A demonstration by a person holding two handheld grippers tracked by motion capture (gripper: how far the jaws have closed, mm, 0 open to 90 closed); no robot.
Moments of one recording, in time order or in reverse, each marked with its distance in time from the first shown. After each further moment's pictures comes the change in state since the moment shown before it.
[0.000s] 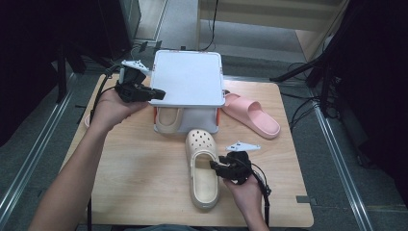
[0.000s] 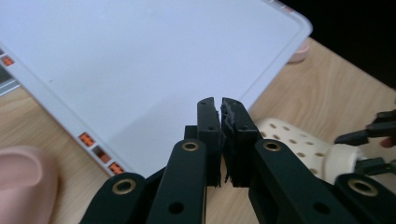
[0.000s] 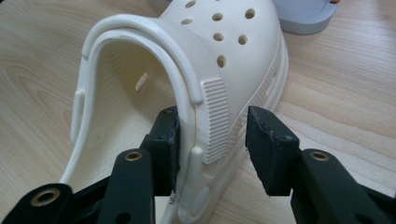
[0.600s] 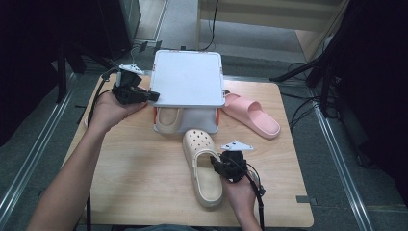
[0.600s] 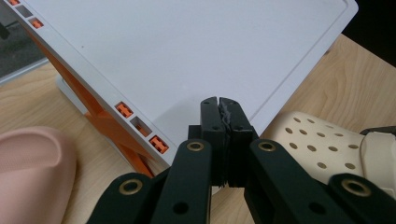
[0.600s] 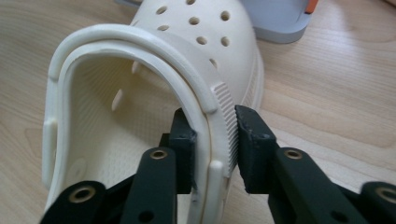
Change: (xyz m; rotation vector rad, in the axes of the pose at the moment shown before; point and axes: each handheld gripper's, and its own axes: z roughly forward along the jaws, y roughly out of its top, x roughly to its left) left arm 0.017 -0.016 0.006 0.001 0.030 -0.013; right arm 0.011 0.004 0.010 -0.030 -0.135 0.006
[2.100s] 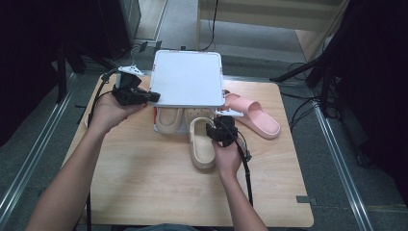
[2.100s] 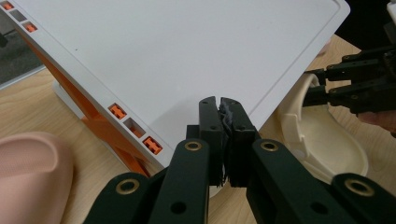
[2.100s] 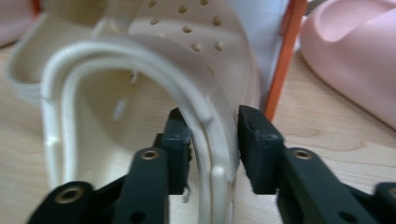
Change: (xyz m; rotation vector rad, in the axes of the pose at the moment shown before) left arm 0.000 -0.004 0.000 -0.021 -0.016 0.012; right arm -0.021 0.079 0.058 -0.079 -0.100 0.094
